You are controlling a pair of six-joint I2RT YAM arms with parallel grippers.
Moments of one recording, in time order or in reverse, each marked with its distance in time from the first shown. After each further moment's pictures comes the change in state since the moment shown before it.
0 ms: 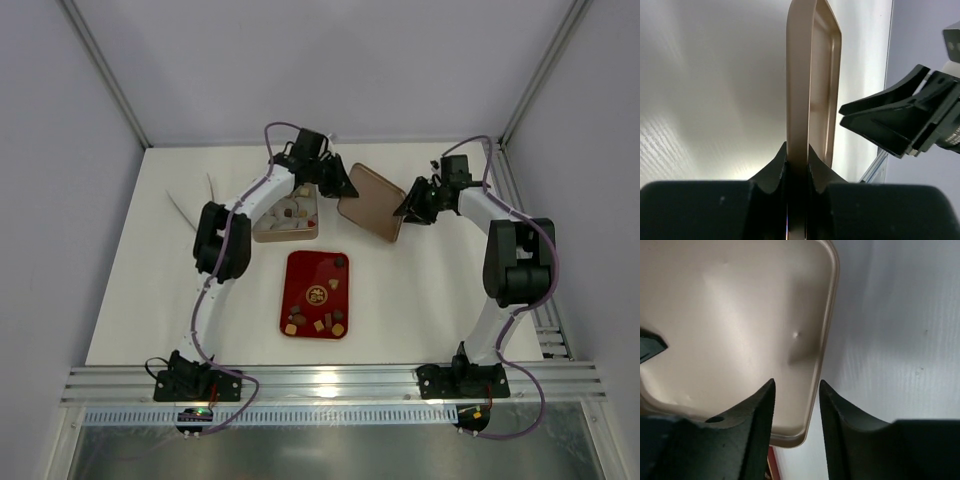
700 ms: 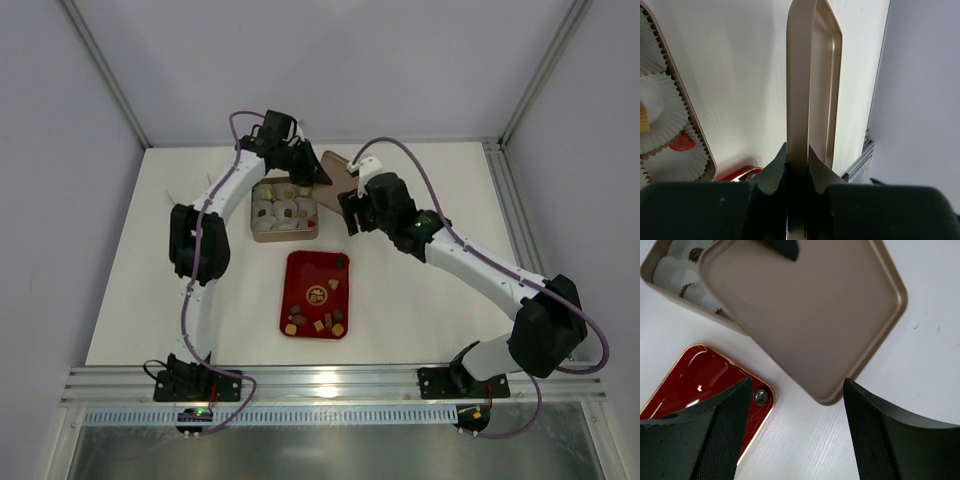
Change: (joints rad) left arm 0.118 -0.132 -0.009 -0.208 0.010 0.002; right arm 0.552 -0.425 -0.115 0.131 0.540 -0.394
